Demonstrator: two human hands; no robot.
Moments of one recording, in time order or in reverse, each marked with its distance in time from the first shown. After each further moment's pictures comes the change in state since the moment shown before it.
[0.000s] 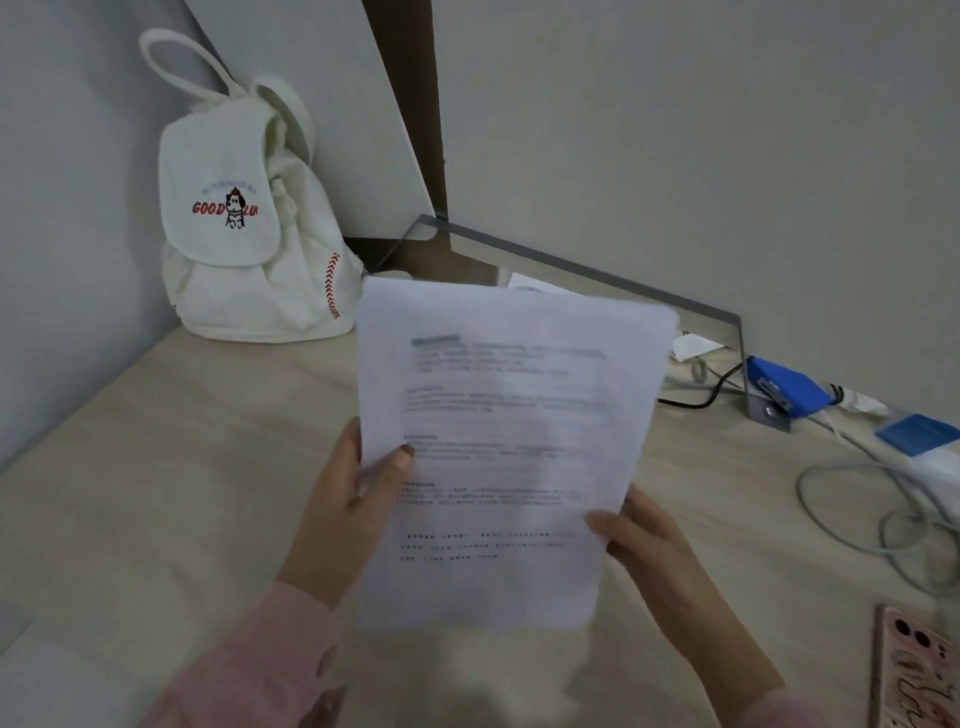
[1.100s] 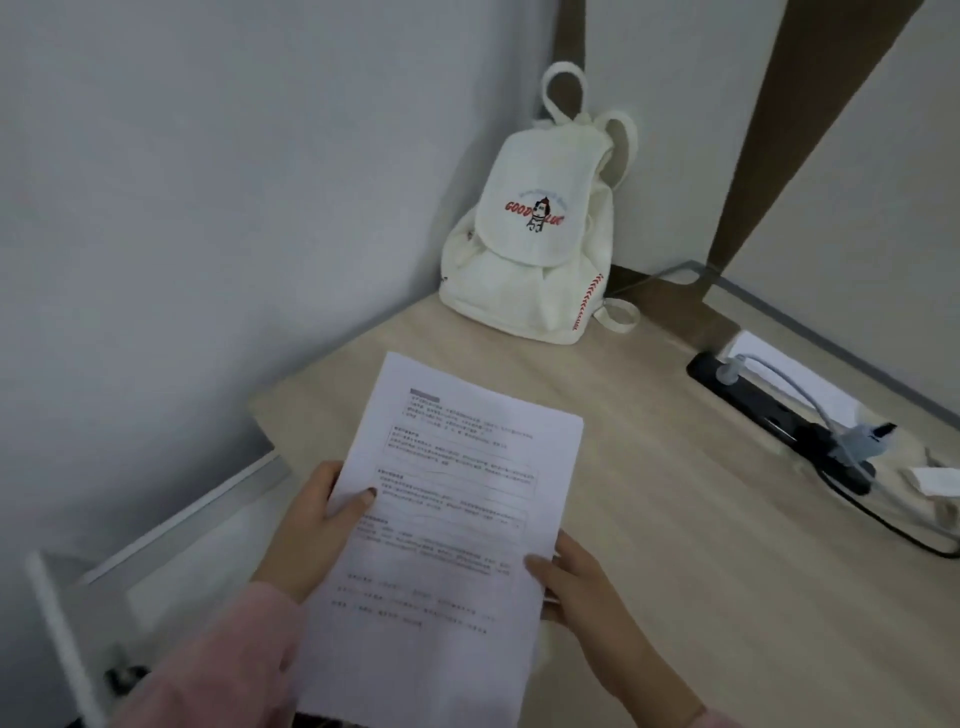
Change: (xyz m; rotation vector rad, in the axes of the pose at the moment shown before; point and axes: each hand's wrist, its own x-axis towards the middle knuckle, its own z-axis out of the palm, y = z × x) left_hand -0.080 -0.063 -0.241 0.130 0.347 -0.469; right_hand 0.005 0.065 0.245 -0.381 -0.347 0.263
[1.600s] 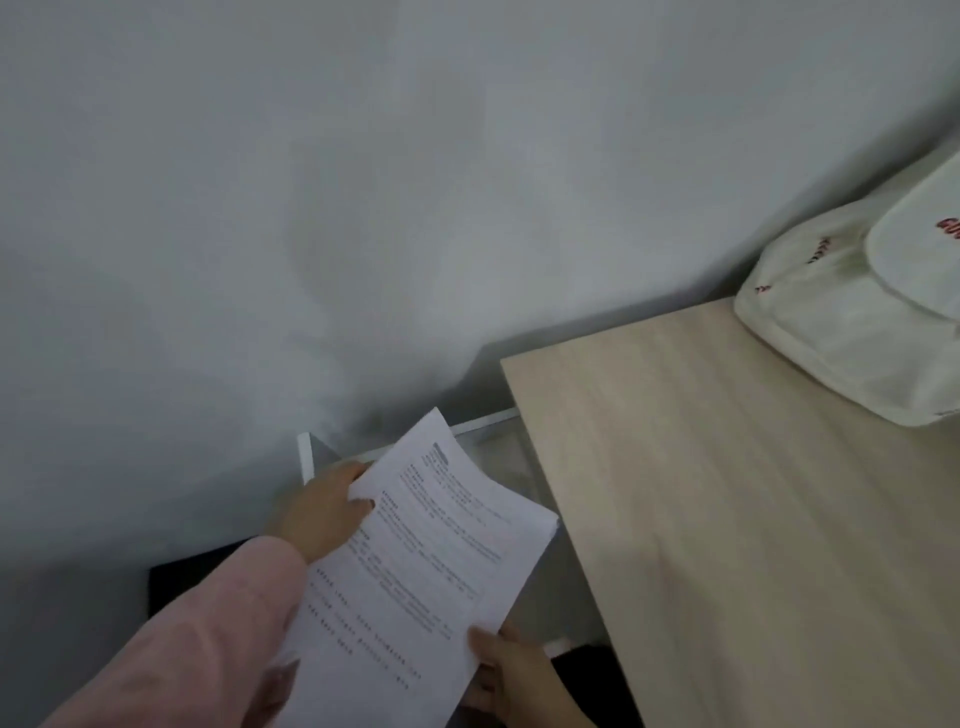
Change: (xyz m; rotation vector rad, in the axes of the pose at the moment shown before) left_hand 0.022 -0.129 -0.199 0.486 0.029 -0.436; right_hand 0.062 0.070 0.242 0.169 -0.448 0.632
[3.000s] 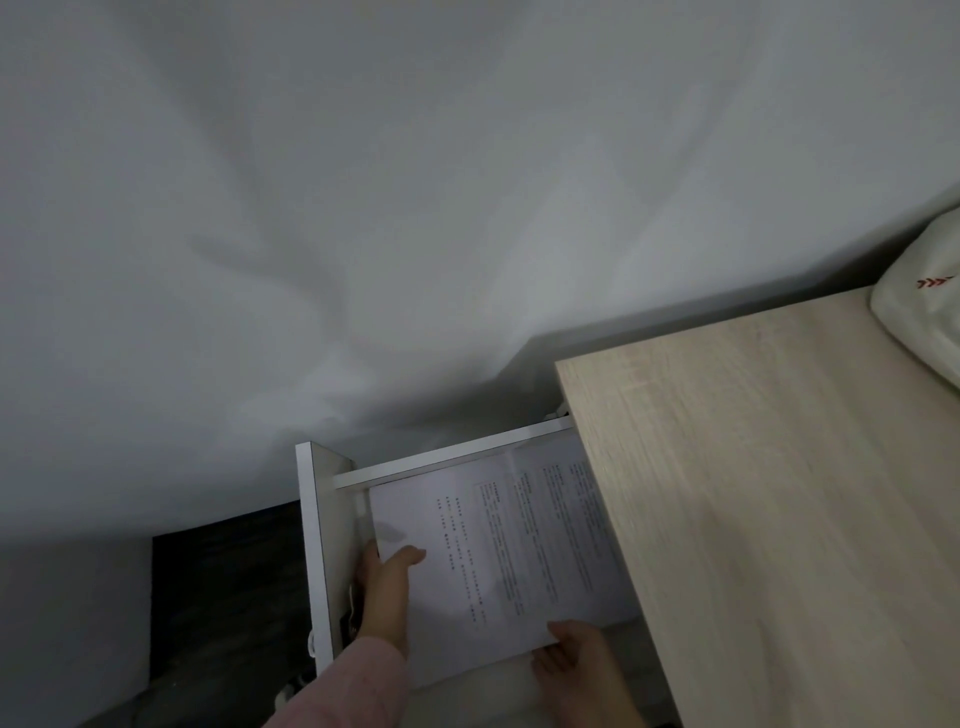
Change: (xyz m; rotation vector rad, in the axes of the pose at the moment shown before) left_hand 0.082 -0.047 0.128 -1.221 0.204 -0.590; right_hand 0.108 -0.029 -0.028 0.496 0.543 0.056
